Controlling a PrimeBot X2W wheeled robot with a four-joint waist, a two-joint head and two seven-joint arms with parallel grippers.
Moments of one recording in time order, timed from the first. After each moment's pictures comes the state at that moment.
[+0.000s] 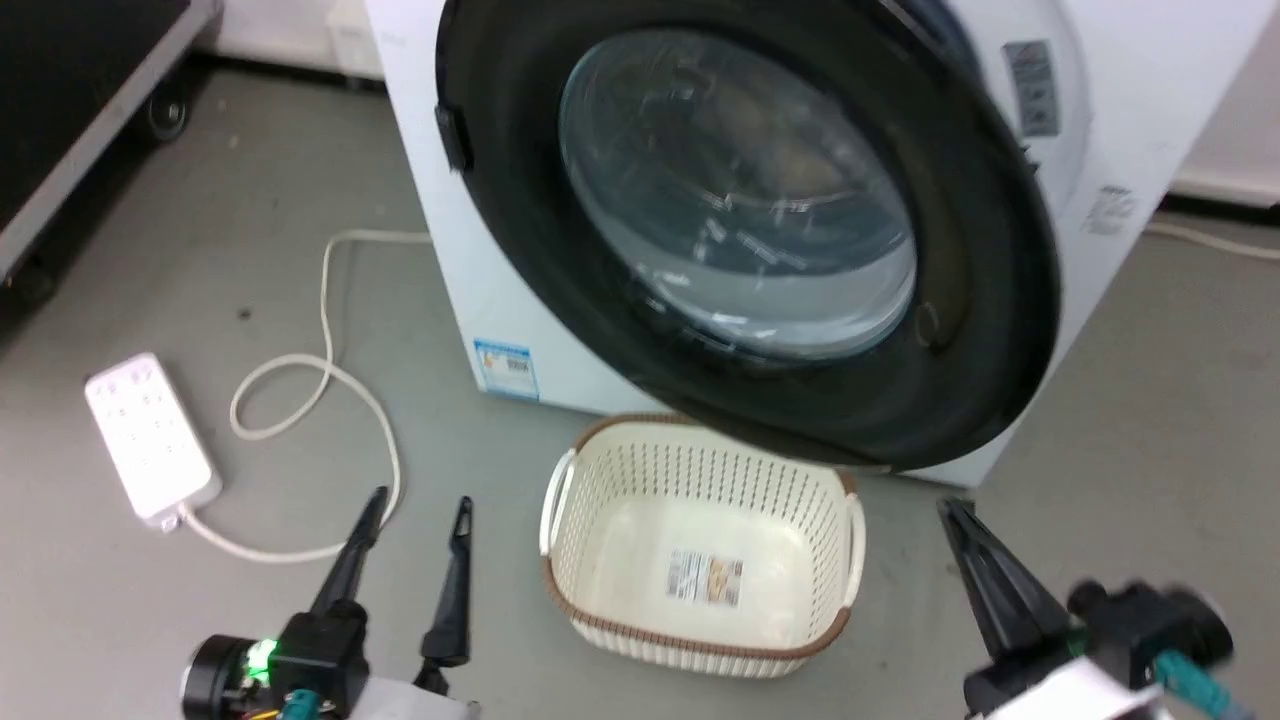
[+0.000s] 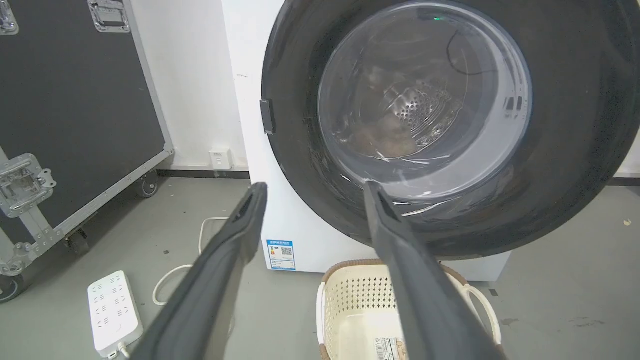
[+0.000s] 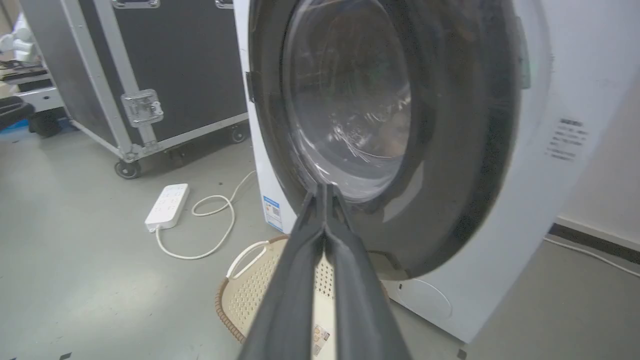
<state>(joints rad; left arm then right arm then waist) 0.02 0.20 -0.20 -0.01 -0.17 0.07 -0.26 0.00 -0.19 0.18 0.06 0.17 0.13 -0.25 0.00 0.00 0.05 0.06</state>
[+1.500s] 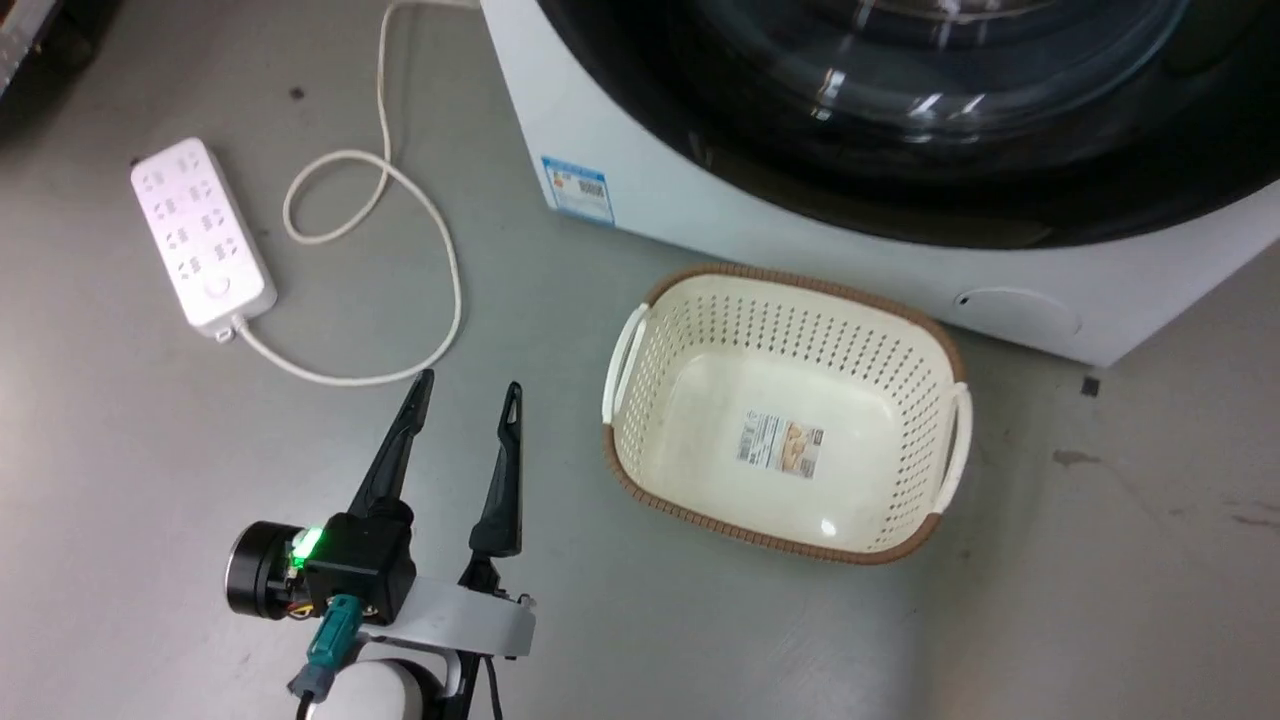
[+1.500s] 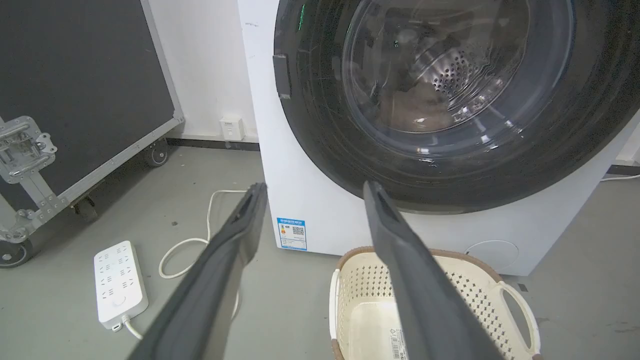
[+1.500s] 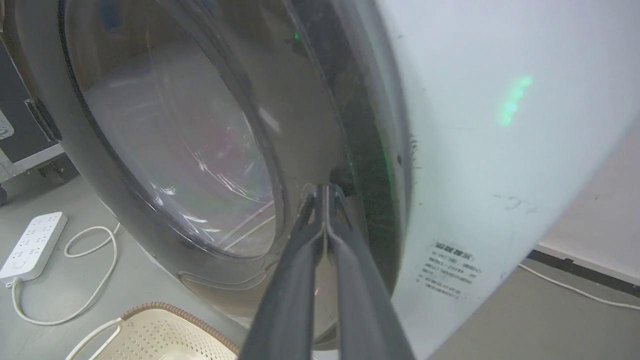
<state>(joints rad) -0.14 0.08 -0.18 0.00 -0.08 0.02 -0.26 -0.83 -0.55 0.13 0.59 0.45 0.14 -0.07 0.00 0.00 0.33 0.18</state>
